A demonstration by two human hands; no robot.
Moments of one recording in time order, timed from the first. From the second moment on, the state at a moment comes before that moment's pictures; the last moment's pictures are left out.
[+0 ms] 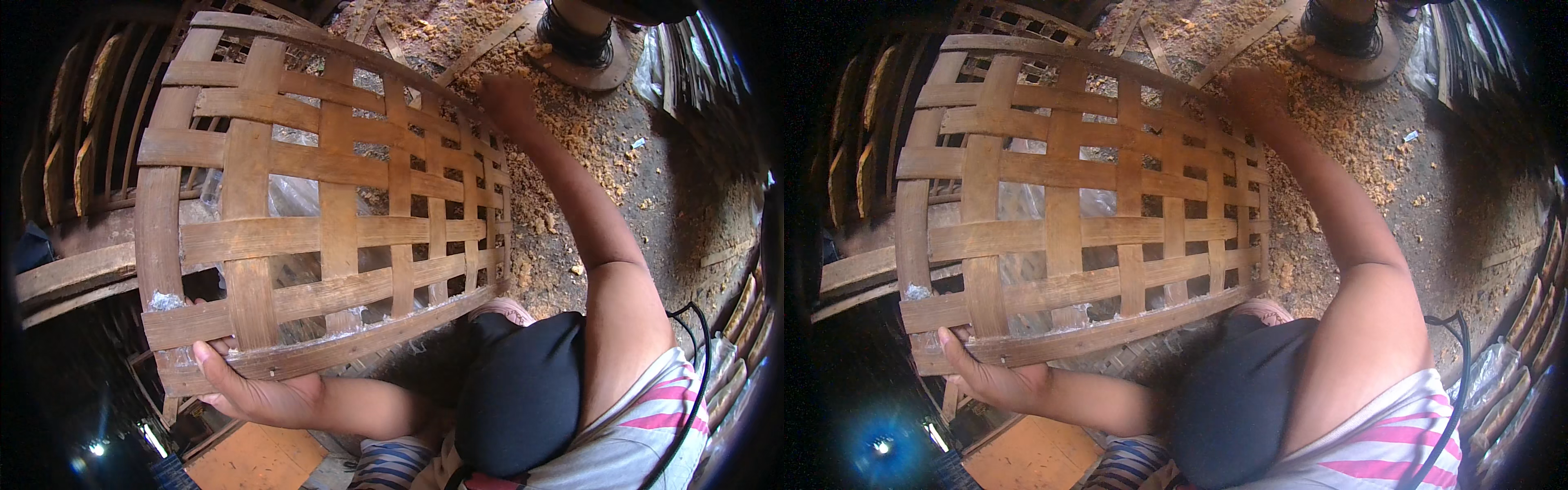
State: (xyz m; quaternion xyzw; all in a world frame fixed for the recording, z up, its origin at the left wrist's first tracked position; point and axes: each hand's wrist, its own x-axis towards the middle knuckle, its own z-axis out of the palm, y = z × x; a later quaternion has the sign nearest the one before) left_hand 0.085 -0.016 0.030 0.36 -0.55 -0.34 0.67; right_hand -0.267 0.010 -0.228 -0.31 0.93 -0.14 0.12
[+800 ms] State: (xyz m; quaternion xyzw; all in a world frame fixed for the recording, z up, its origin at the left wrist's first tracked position) left_hand 0.087 -0.022 0.029 0.35 -0.52 -0.38 0.68; right_hand -0.234 0.005 -0.244 -0.47 0.75 -0.44 0.15
